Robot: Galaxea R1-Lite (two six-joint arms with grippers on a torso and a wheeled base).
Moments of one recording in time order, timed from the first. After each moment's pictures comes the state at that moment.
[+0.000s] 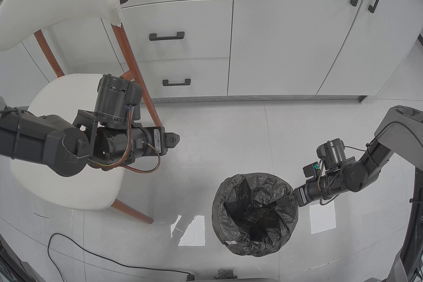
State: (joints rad) left arm -0.47 1.79 -1.03 -0.16 0.21 -0.32; right arm 0.25 2.24 -0.88 -0.39 0.34 -0.09
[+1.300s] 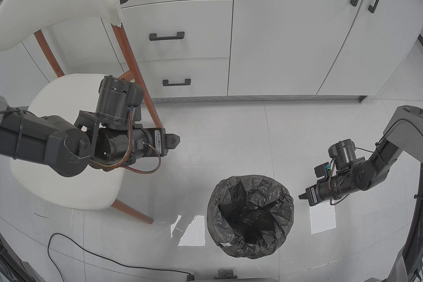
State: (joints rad) left arm -0.47 1.80 -1.03 -0.16 0.21 -0.32; right arm 0.17 2.22 -0.83 -0.39 0.35 -0.11
